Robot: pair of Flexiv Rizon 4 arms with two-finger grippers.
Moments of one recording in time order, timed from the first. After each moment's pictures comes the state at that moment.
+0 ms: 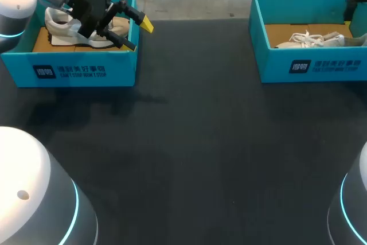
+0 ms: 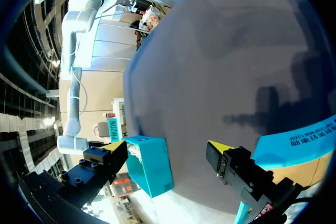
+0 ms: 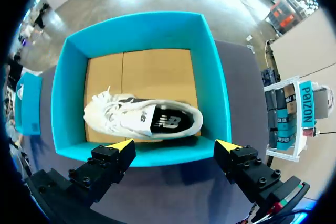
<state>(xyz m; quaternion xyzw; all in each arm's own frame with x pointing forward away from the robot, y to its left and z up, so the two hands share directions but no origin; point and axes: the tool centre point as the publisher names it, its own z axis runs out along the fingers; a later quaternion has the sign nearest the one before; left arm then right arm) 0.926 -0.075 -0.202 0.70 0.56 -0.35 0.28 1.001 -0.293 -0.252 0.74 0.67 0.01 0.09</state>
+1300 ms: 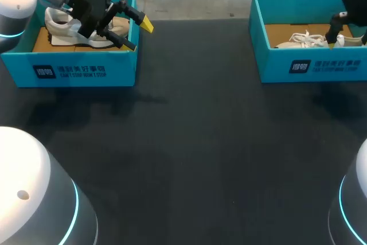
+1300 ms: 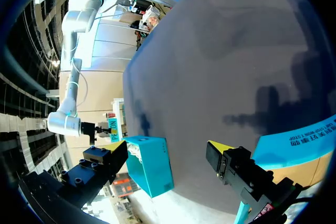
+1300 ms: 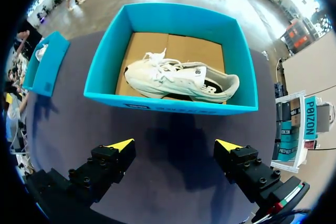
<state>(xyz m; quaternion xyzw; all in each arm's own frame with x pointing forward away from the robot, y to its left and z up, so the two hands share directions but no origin) 0.926 -0.075 -0.202 0.70 0.56 -0.35 0.28 0.907 -0.209 -0.236 0.68 0.73 0.04 0.10</state>
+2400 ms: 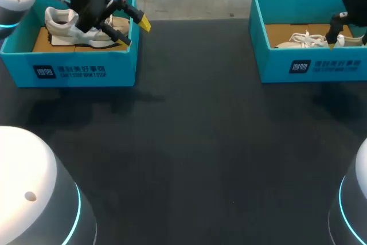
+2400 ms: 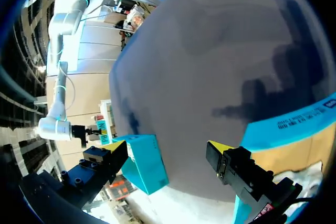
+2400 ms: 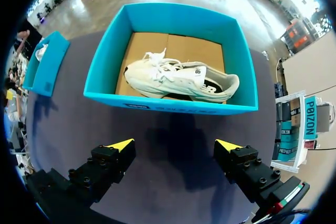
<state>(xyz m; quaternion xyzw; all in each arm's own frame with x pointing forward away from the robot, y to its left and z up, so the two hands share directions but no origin) 0.944 -0.062 -0.199 0.74 0.55 -0.27 0.27 0.906 -0.209 -0.237 0.68 0.73 0.04 0.10</state>
